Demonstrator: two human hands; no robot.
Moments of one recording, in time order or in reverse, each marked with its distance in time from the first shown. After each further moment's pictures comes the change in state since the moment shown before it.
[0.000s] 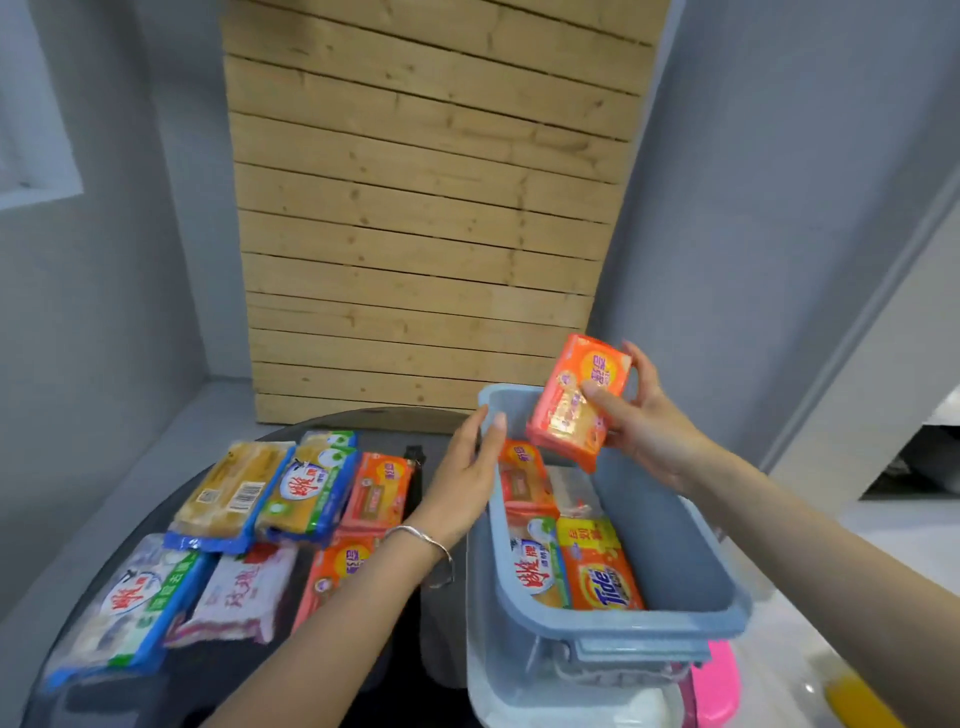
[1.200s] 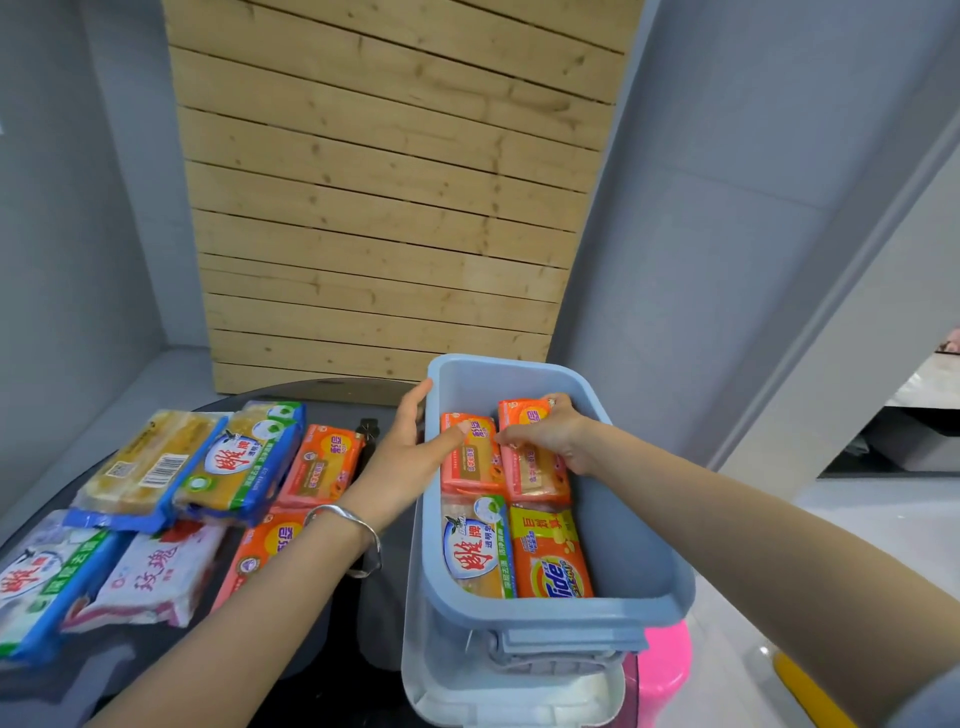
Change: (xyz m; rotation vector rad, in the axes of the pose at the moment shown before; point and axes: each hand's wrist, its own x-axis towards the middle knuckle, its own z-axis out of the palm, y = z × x) left_hand 0.011 -0.016 0.009 -0.139 0.002 -0.081; right_hand 0.048 0.061 0.004 -0.496 0.060 0.436
